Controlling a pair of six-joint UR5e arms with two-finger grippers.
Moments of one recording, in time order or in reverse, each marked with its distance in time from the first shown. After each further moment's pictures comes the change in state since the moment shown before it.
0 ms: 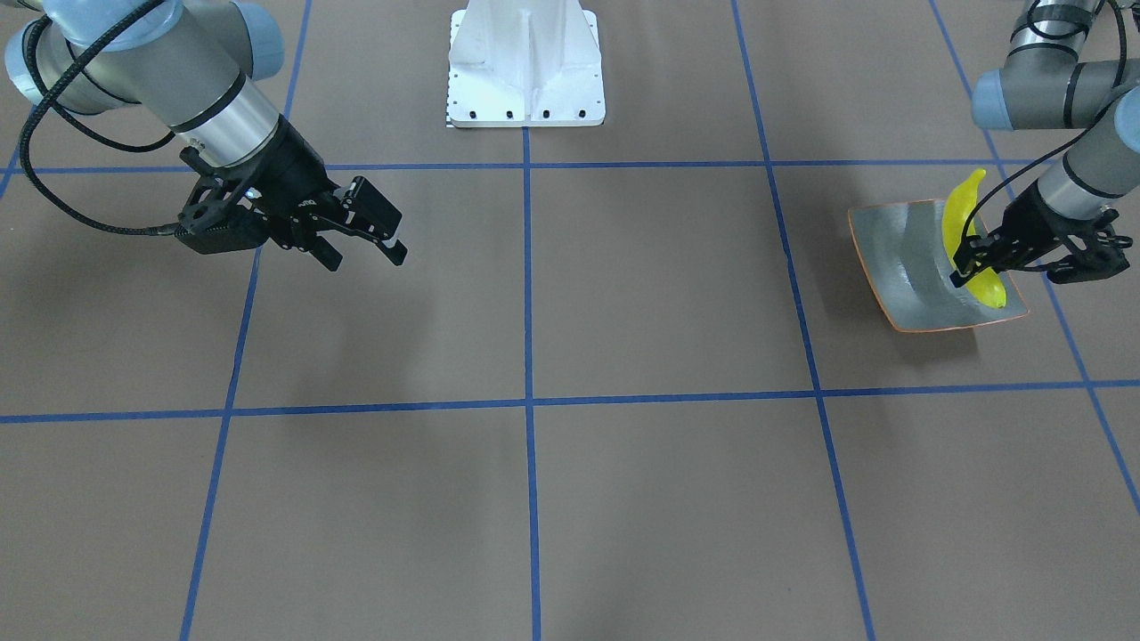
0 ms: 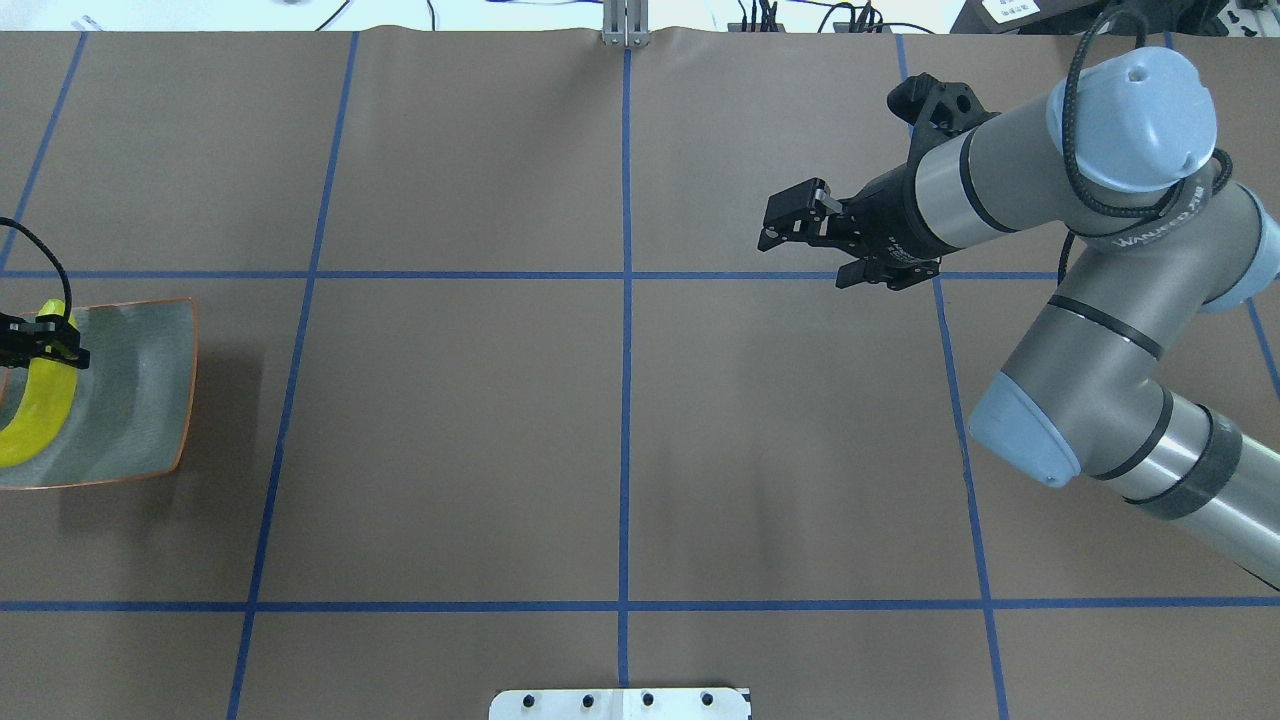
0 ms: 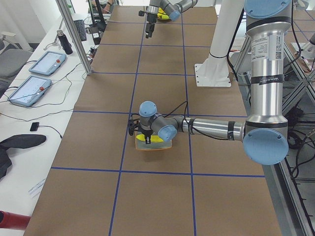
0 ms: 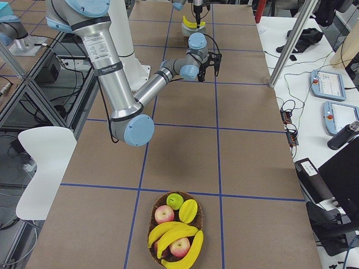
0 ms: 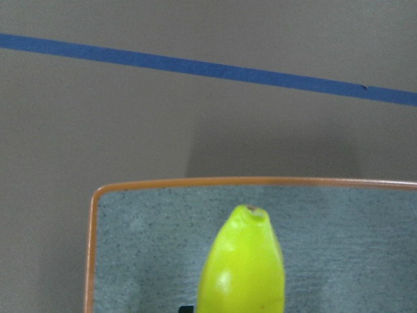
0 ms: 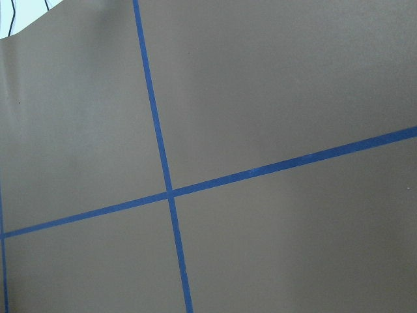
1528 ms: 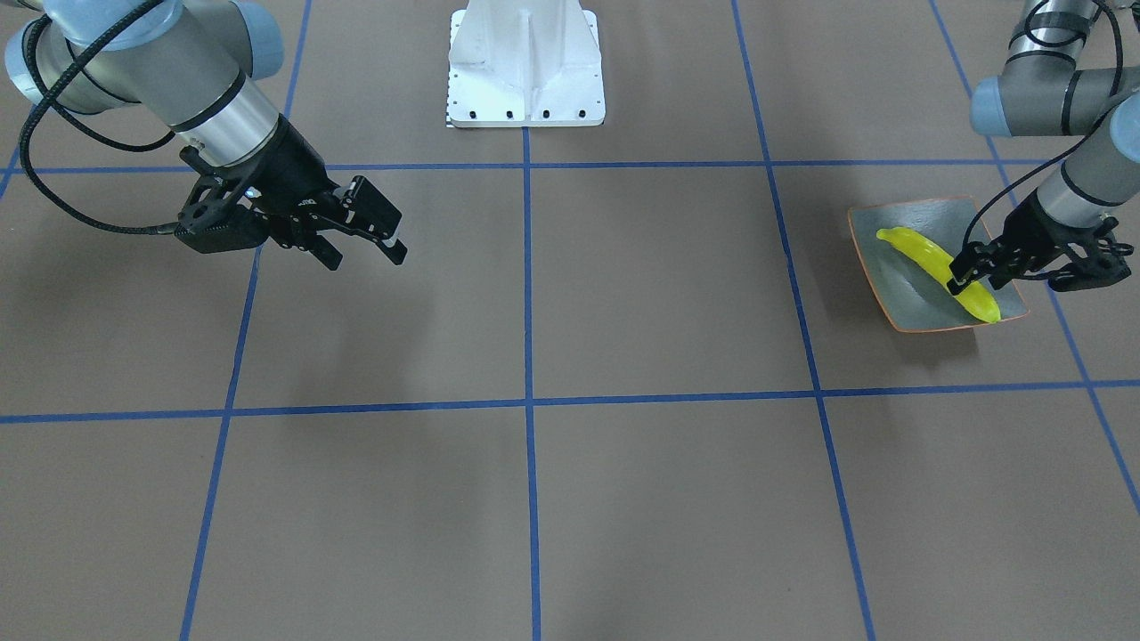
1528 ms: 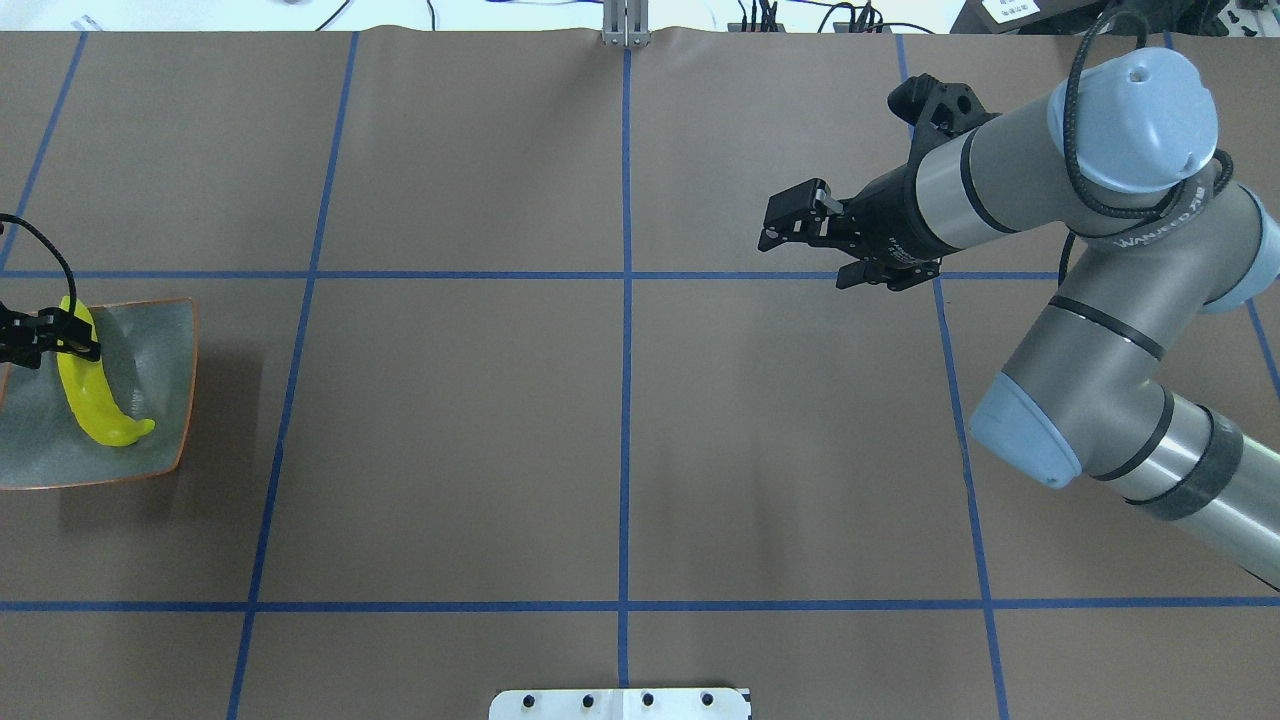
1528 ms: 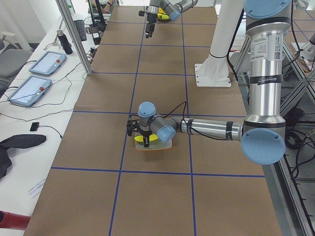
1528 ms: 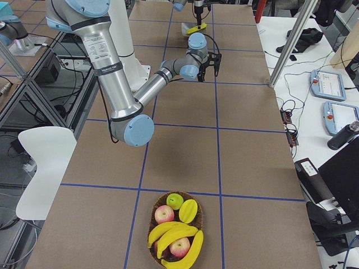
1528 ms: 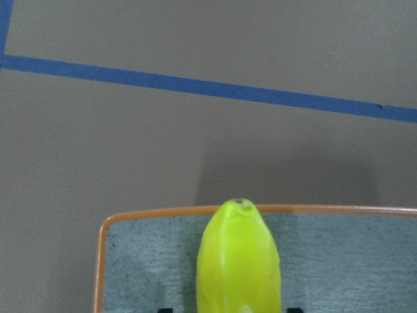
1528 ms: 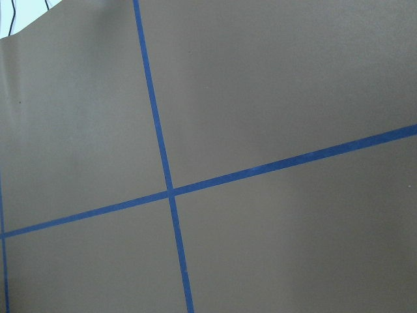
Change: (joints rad) left arm 0.001 -0.015 0.020 -0.007 0.011 0.003; right arm 0.000 -0.001 0.002 0.001 0.001 0.005
